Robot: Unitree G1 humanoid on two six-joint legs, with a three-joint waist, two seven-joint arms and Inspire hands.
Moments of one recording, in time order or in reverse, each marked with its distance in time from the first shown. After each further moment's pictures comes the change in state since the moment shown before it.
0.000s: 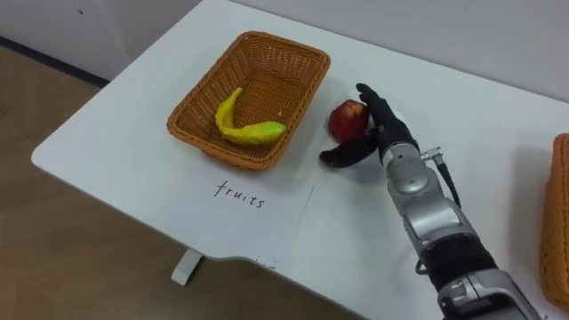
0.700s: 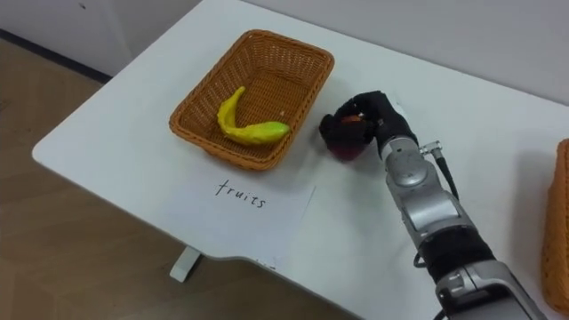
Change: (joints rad) left arm 0.003 0.003 0.000 -0.002 0.002 0.003 -0.001; right arm -0.035 0.001 0.011 0.022 0.020 0.013 -0.004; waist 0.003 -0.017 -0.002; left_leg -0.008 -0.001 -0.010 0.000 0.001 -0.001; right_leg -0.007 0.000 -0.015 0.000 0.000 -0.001
